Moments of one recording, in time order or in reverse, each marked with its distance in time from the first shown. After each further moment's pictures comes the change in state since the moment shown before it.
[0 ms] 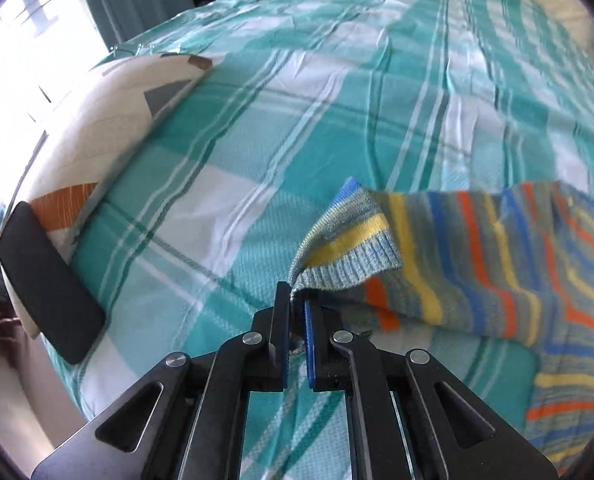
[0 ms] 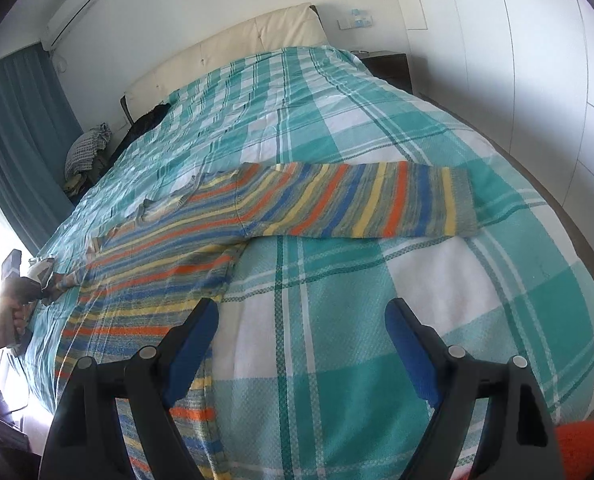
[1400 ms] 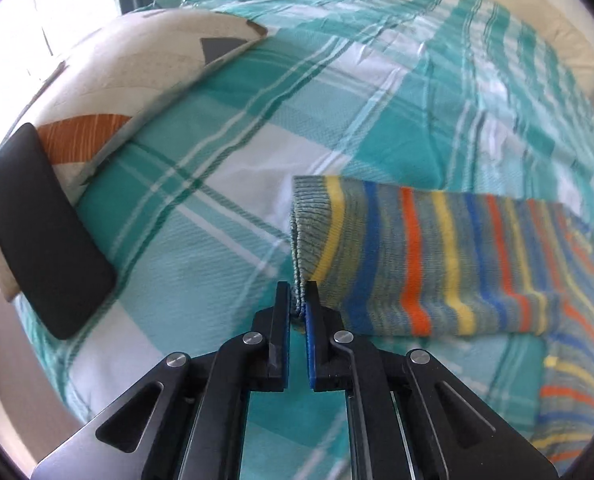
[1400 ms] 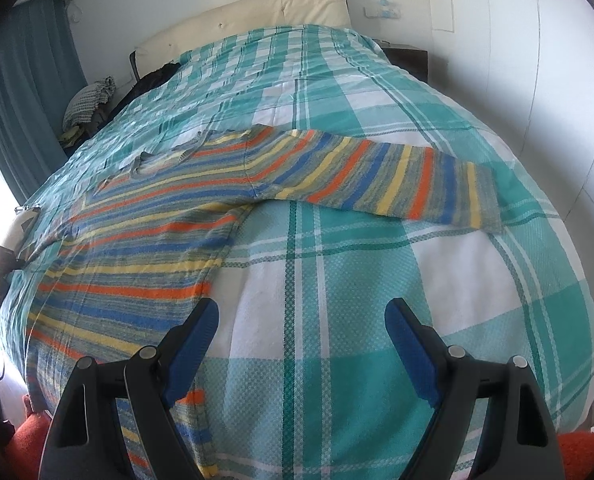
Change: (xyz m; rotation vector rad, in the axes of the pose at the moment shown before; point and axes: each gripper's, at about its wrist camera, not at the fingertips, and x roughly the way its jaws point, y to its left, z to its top) left arm 0.005 0.082 -0.018 -0.138 0.022 -0.123; right arm 0.020 0.026 -0.013 -0.131 0.075 -0.058
